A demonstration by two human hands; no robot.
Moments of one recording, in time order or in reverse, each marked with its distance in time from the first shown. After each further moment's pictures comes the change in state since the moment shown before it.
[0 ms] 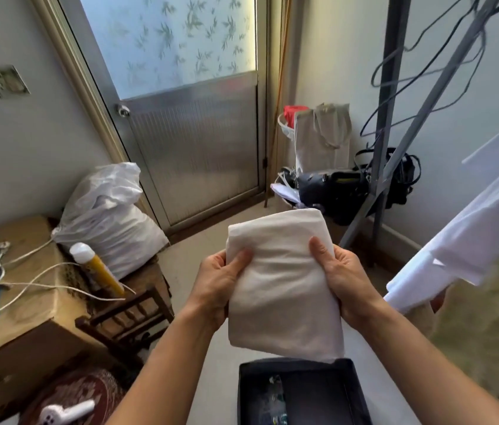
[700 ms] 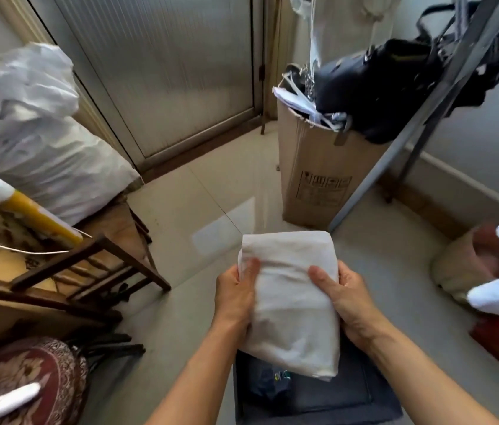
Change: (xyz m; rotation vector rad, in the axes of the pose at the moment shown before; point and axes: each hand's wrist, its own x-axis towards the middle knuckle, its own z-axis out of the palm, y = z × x) left_hand 0.163 -0.262 -0.030 0.219 0.218 -0.139; right_hand 0.116 0.271 -0.066 -0.043 0.138 0.261
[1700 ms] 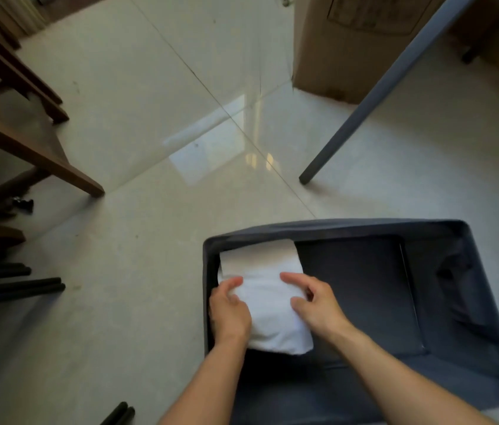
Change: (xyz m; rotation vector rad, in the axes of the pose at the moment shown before) left_hand 0.167 -0.470 0.036 0.364 0.217 -0.325; right_hand 0.171 0.454 -0.064 -0.615 -0.102 0.239
